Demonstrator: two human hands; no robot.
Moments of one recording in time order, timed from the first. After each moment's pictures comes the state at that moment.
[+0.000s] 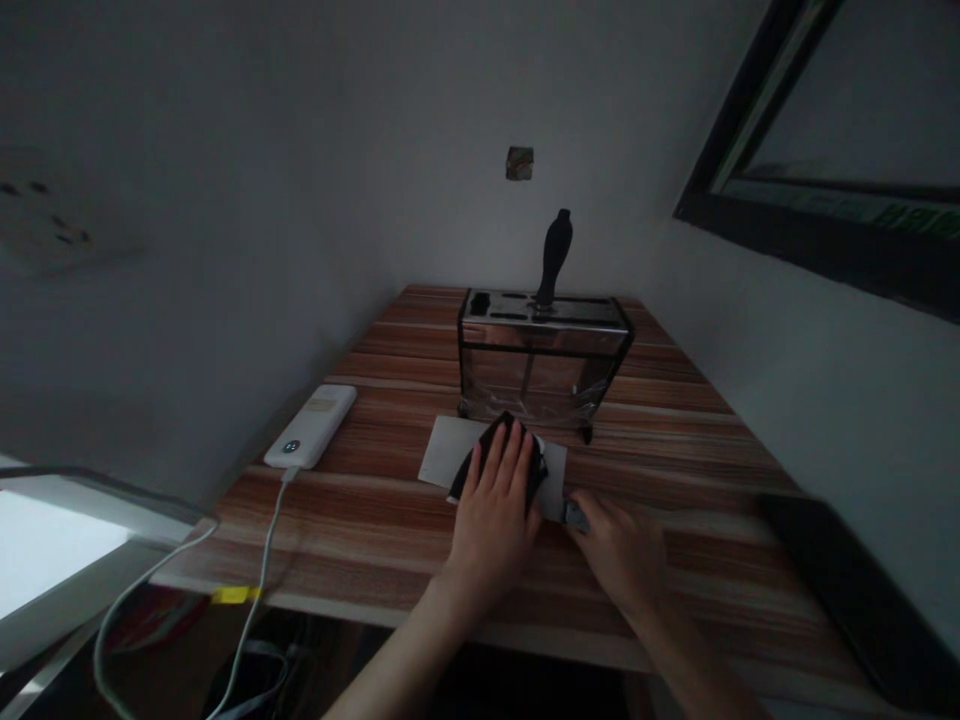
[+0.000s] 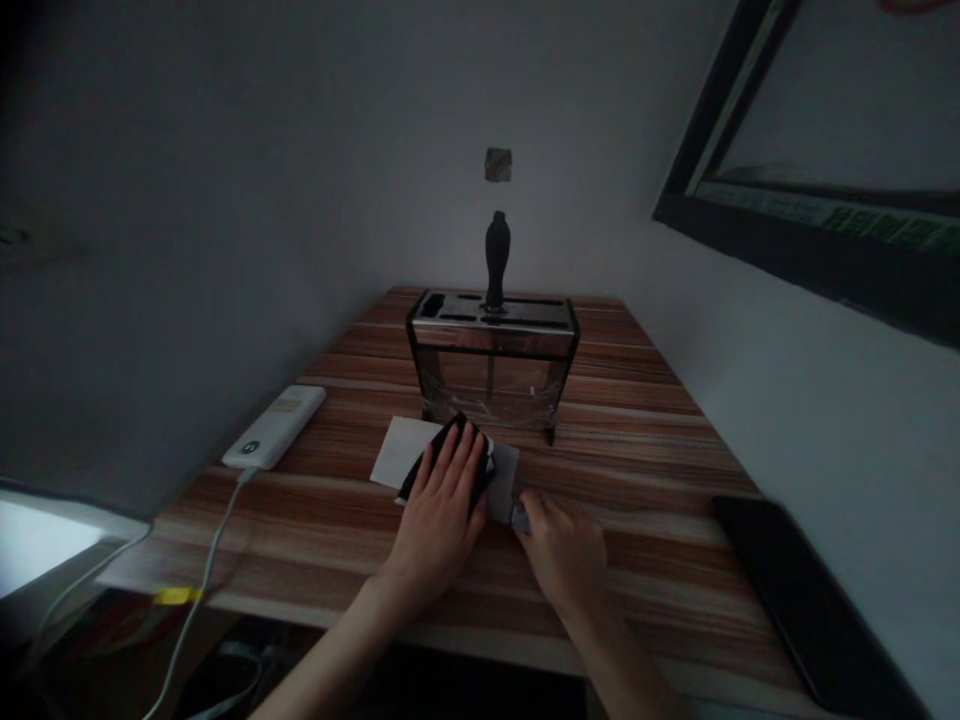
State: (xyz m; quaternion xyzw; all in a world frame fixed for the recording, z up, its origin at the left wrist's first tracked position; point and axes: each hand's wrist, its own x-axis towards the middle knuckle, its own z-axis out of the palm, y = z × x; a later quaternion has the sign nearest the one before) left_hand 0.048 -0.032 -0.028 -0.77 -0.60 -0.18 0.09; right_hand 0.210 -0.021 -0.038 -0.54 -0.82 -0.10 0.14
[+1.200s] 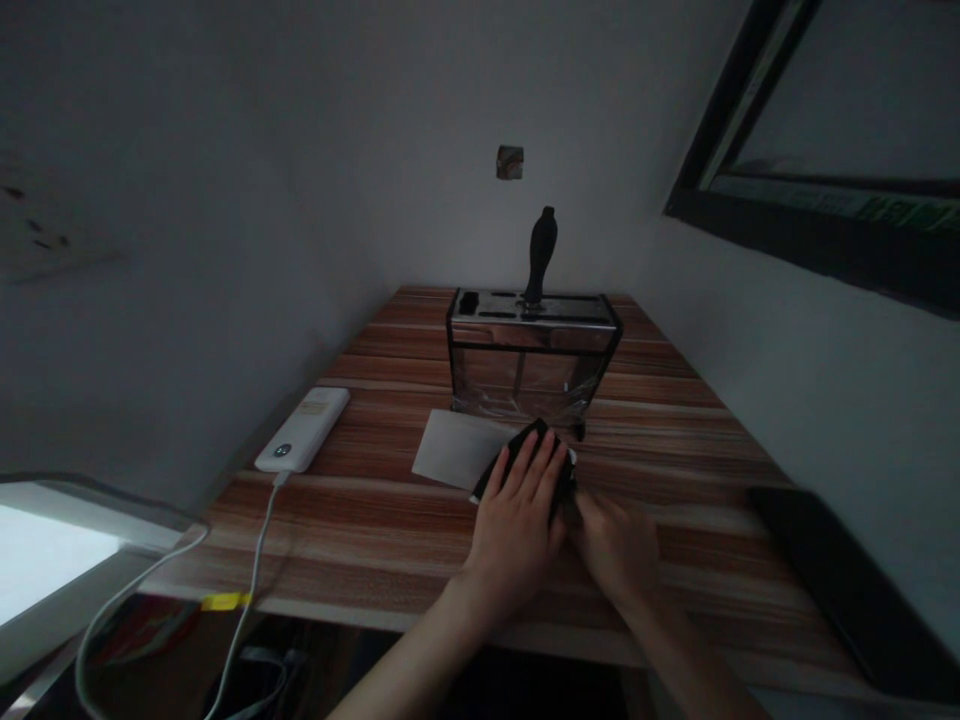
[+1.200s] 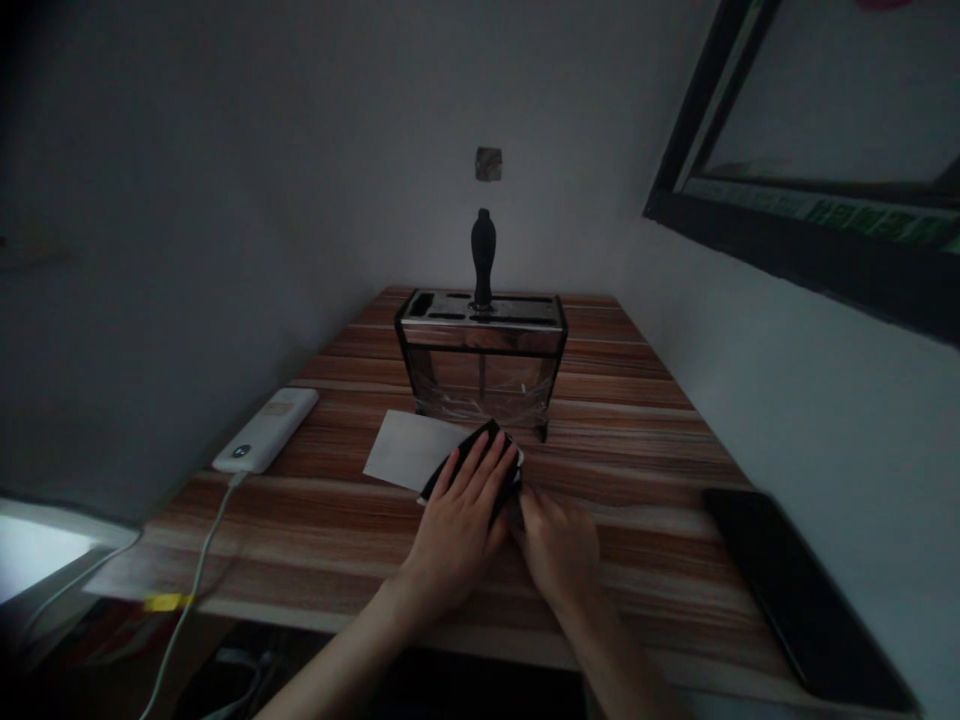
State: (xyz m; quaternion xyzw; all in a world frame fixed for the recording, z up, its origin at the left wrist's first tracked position) left_hand 0.072 -0.033 -0.023 -0.81 -0.55 -0.19 0.06; right_hand 0.212 -0.019 -0.037 -0.55 -0.82 -0.09 0.14
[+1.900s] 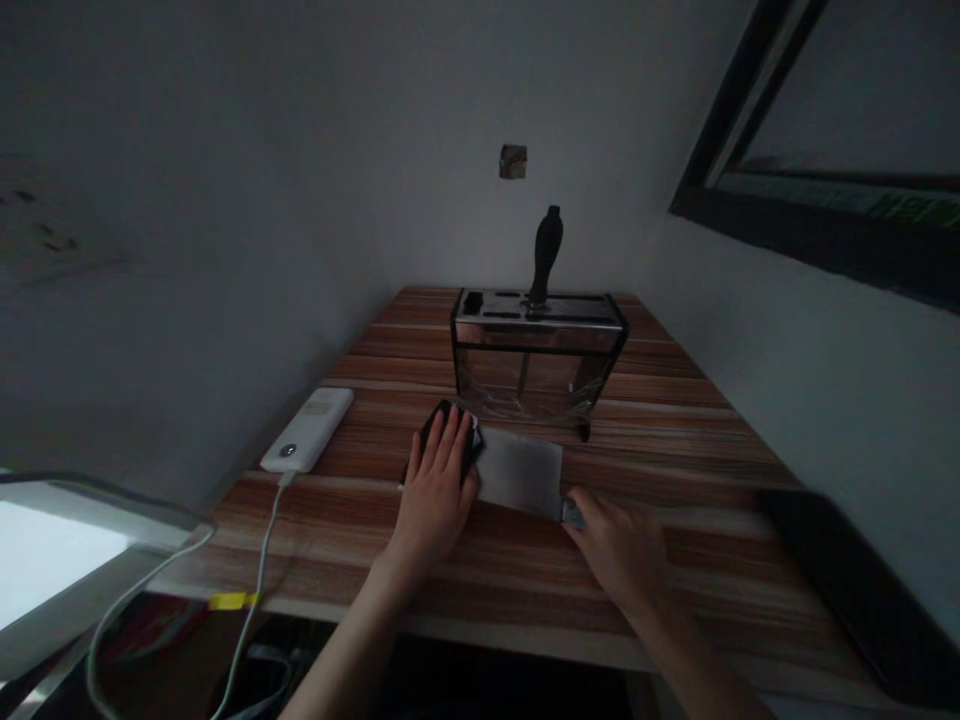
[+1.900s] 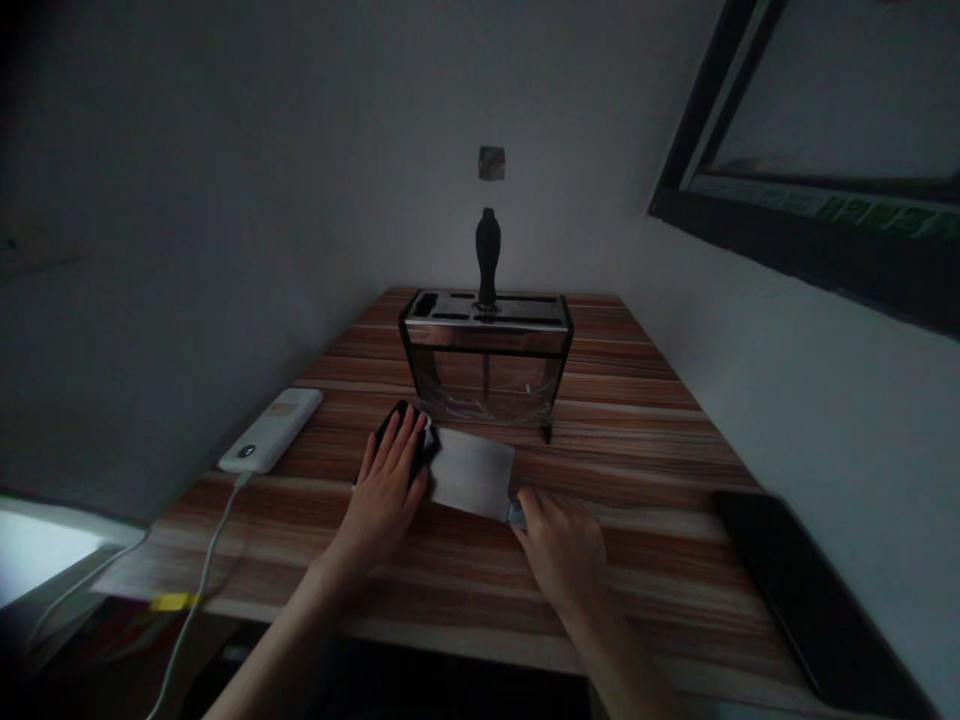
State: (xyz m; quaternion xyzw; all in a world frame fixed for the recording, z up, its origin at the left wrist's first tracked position) left_hand -0.011 -0.020 -0.038 -0.73 -0.64 -0.21 0.10; right_hand 0.213 -0.020 -0.041 -0.54 -0.83 -0.10 0.14
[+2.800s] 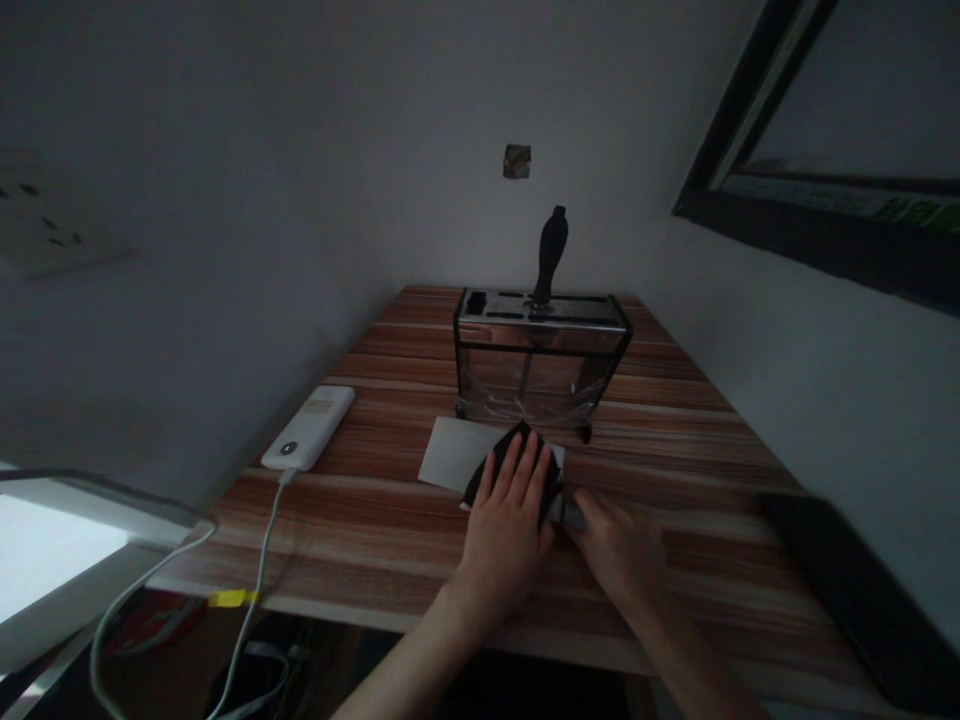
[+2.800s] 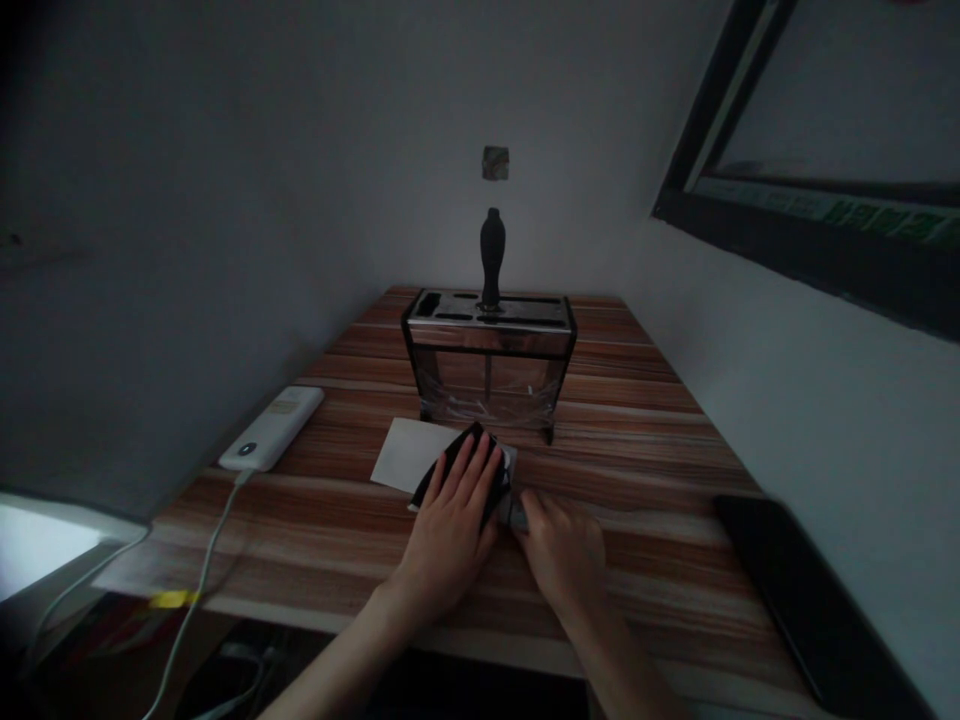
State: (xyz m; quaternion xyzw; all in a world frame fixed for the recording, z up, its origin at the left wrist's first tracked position) left_hand 0.062 -0.037 -0.031 -0.80 -0.58 -0.17 0.07; right_hand 0.210 -0.019 -0.036 -0.56 -0.82 -0.07 0.11
